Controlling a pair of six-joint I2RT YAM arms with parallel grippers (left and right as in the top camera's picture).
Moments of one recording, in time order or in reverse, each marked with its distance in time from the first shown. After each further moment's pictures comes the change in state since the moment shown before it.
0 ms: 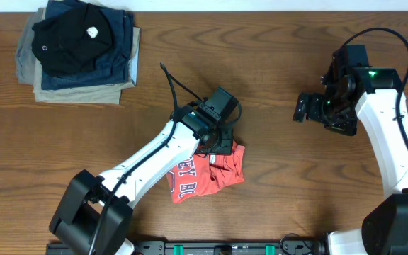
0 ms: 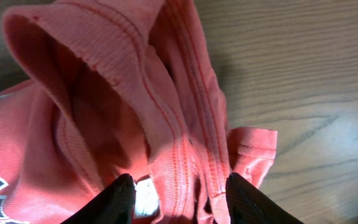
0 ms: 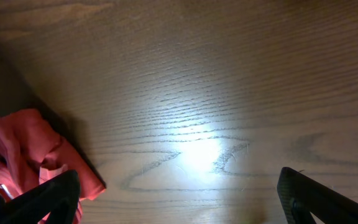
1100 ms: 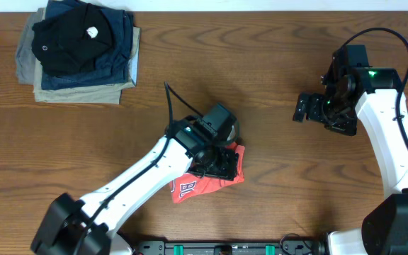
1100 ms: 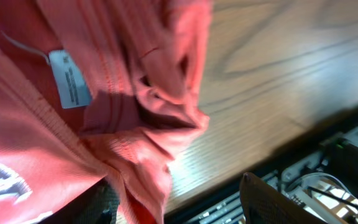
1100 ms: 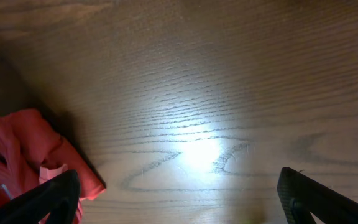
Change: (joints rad) left arm -0.058 -0.145 -0.061 -0.135 0.220 0.076; right arm 0.000 0.000 0.000 0.000 0.000 0.000
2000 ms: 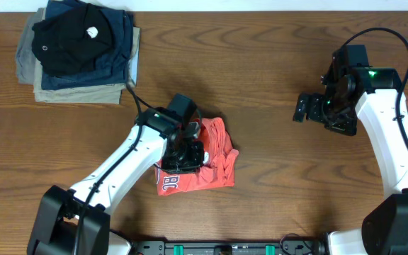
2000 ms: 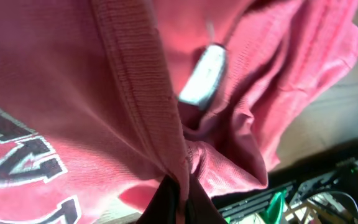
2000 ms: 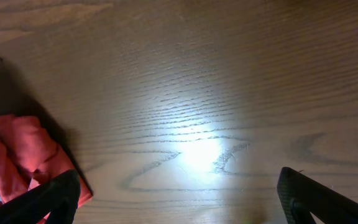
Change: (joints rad) left arm 0.244 0.018 -0.105 -0.067 0.071 0.040; right arm 0.000 0.000 0.000 0.000 0.000 0.000
